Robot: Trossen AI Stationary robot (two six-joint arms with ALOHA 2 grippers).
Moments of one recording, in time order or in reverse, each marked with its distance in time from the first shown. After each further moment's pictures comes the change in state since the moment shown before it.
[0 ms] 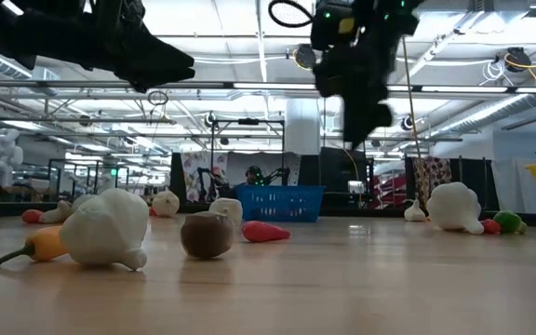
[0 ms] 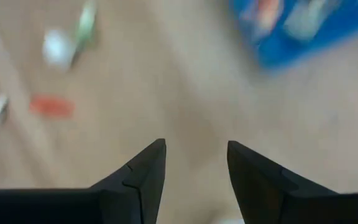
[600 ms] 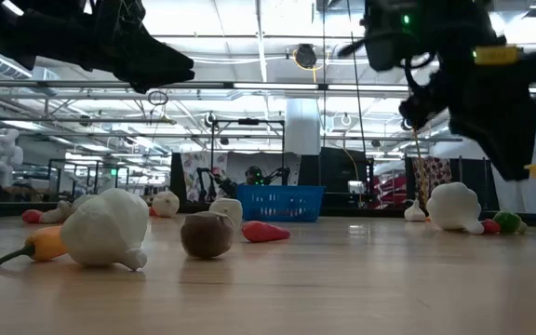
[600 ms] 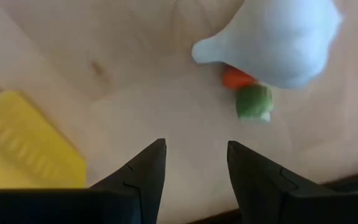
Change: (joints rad) left arm 0.000 0.000 0.000 -0.011 0.002 0.006; right arm 0.360 -0.016 -0.220 -0.328 0.026 0.252
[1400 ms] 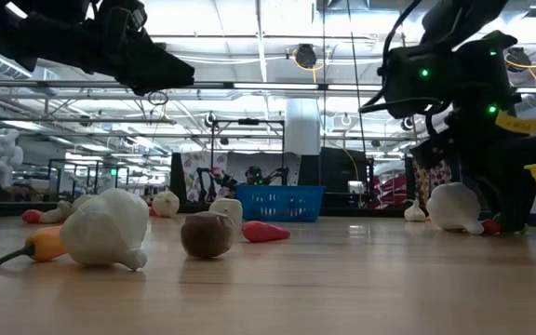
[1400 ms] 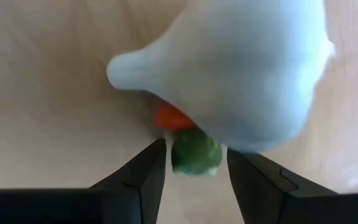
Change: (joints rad) left arm 0.028 0.000 0.000 -0.017 -0.023 0.018; right arm -0.026 0.000 -0.221 0.206 0.180 -0.168
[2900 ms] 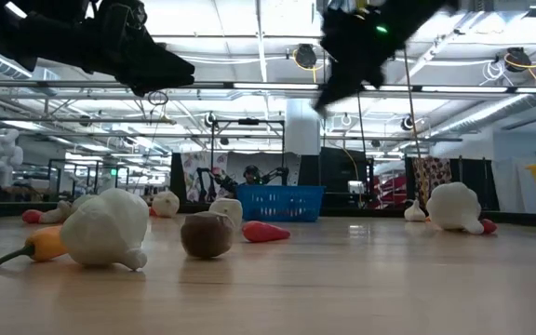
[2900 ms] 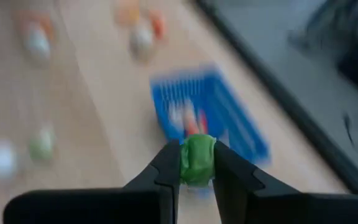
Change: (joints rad) left arm -0.001 0.000 0.000 0.008 0.004 -0.029; right arm -0.120 -0.179 0.187 0.694 0.465 -0.226
